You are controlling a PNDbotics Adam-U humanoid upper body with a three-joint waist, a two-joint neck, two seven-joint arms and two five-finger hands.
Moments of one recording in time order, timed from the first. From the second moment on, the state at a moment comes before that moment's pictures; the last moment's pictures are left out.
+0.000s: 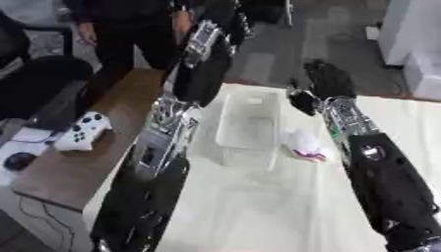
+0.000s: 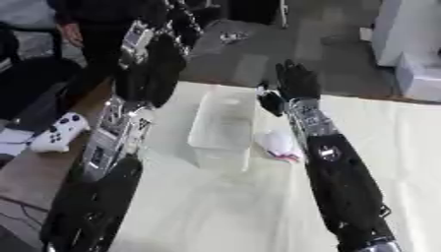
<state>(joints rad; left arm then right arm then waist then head) -0.43 0.04 -0.10 -1.81 0.24 -0.17 -0.21 -0.96 0.08 0.03 -0.80 1.67 0.25 0.18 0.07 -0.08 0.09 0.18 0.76</state>
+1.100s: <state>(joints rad) -0.43 0.04 -0.10 -1.81 0.24 -0.17 -0.21 -0.96 0.05 0.02 -0.69 1.61 0.27 0.19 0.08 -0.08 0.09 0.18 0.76</state>
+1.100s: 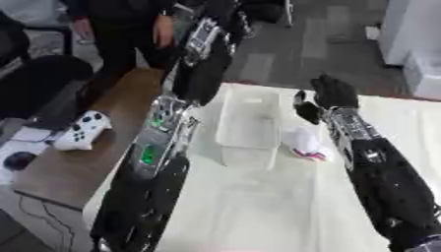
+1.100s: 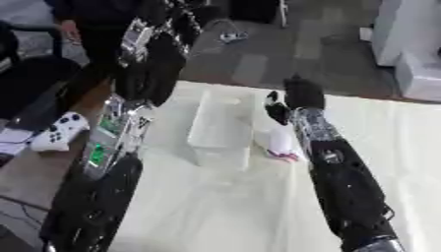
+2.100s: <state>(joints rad) -0.43 0.04 -0.10 -1.81 0.24 -0.17 -0.21 -0.93 0.04 0.04 -0.57 1.53 0.25 0.17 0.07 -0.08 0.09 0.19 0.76</state>
